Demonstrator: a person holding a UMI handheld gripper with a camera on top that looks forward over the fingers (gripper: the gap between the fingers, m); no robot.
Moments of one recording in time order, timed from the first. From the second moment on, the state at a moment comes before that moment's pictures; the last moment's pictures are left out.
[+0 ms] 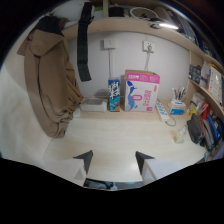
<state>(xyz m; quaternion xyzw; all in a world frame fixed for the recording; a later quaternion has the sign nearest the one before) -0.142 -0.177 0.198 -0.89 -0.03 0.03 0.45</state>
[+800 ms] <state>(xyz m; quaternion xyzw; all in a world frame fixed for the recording) 0.059 -0.179 0.116 -0.88 0.00 -0.01 0.48</state>
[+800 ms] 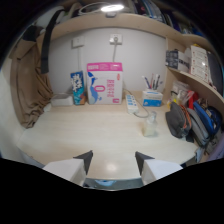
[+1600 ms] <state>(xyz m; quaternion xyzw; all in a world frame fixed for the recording) 0.205 -0.047 0.038 -0.88 0.00 0.00 0.47</state>
